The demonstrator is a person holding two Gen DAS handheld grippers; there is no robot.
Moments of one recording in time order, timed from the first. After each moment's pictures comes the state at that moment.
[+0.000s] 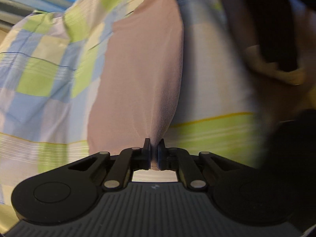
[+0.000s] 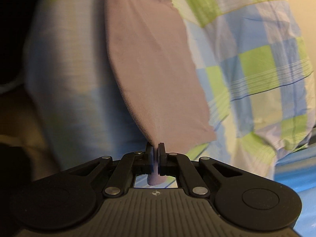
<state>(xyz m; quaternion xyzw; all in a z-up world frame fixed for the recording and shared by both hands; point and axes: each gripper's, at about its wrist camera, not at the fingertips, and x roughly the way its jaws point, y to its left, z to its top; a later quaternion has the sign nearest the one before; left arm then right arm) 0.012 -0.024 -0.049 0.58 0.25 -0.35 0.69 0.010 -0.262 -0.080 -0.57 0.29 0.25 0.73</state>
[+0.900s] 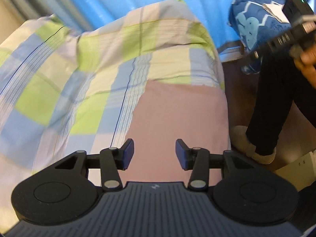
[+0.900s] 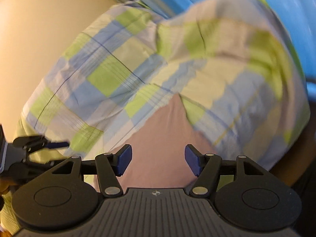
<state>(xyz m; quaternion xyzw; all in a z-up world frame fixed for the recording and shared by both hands) 0.094 -0.096 0.076 0.42 0.26 -0.45 0.74 -0.055 -0.354 -0.026 0.39 0.28 0.01 0.88</state>
